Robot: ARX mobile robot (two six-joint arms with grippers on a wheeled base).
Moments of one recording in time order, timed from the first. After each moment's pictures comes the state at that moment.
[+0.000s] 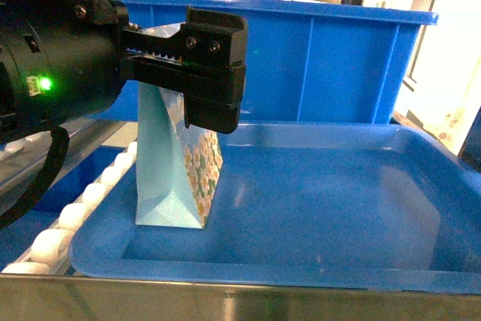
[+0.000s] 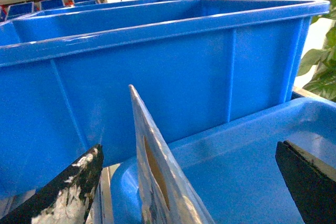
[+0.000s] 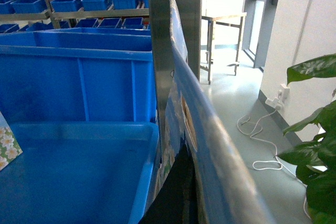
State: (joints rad) left arm -0.46 1.49 0.61 0.74 -0.10 0.06; right arm 0.06 0.25 0.22 0.01 0.05 0.07
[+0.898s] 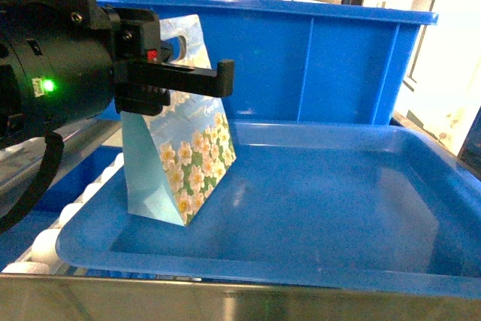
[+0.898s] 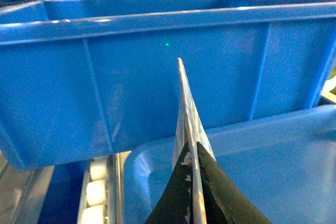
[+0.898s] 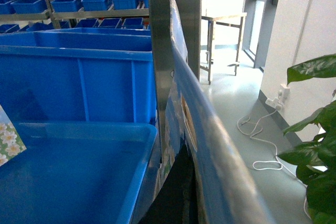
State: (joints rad) left arm -0.46 1.48 0.60 0.72 -0.20 0.00; right arm 0.06 0.25 0.22 0.01 0.05 0.07
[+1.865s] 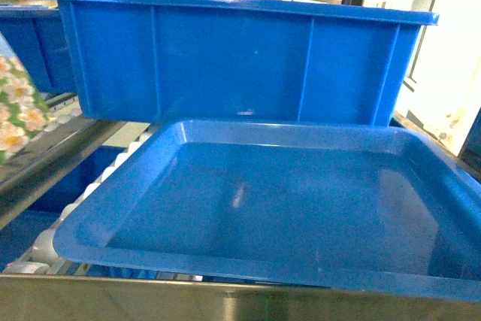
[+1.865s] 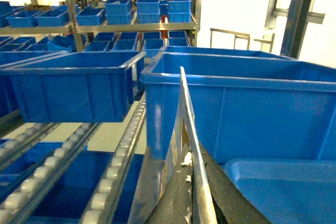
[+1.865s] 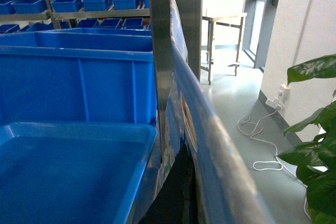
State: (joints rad) left arm -0.25 0.68 0.35 0.39 -0.26 0.02; right arm 0.06 0.25 0.22 0.01 0.05 0.07
